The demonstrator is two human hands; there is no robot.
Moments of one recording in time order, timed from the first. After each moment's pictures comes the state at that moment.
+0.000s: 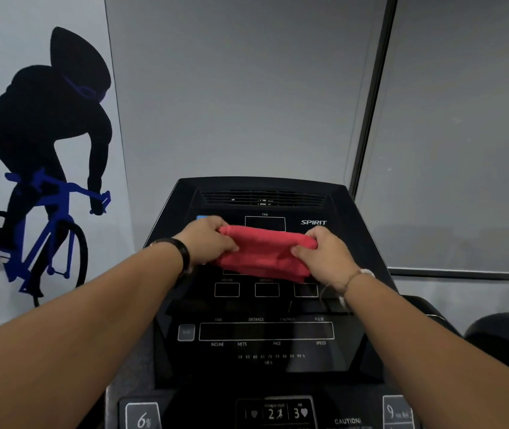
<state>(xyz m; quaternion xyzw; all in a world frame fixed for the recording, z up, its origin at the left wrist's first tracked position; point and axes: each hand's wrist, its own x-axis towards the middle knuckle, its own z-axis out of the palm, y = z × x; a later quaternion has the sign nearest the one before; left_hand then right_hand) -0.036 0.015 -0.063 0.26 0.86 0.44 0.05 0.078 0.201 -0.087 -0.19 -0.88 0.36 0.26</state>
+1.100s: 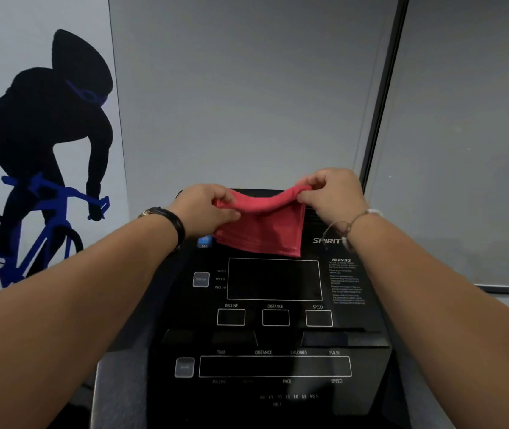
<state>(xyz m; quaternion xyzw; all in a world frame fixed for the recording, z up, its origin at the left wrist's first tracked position) -0.079 0.016 -0.012 0.34 0.85 0.39 -0.08 0.017 0.213 0.007 -0.11 -0.84 0.36 0.38</state>
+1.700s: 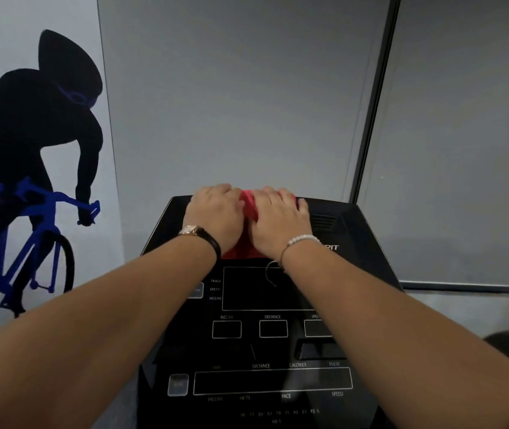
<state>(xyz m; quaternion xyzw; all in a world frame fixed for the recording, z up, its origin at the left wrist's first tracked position) -0.104 0.069 -0.036 0.32 0.87 0.21 -0.31 -0.036 0.177 -0.038 -0.12 -0.94 -0.02 0.32</state>
